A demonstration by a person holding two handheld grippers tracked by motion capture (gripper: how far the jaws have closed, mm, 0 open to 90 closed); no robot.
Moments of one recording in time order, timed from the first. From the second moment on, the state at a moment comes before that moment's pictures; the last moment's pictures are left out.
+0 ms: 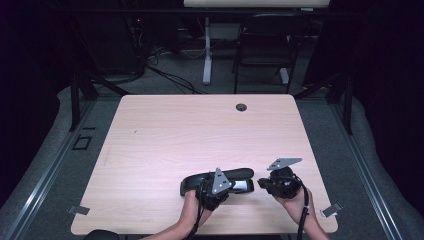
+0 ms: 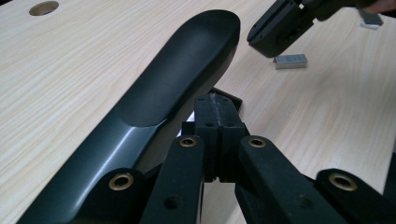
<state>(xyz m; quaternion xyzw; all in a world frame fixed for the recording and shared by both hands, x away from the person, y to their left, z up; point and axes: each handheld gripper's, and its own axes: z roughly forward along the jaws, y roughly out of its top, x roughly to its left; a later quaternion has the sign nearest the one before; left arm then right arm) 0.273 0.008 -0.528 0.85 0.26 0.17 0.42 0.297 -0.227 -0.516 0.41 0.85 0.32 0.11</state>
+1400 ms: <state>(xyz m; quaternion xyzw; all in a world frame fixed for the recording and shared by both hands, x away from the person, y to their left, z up) 0.275 -0.001 -0.565 0.80 0.35 0.18 0.46 0.296 -0.185 -0.563 0.30 0.87 0.32 0.20</state>
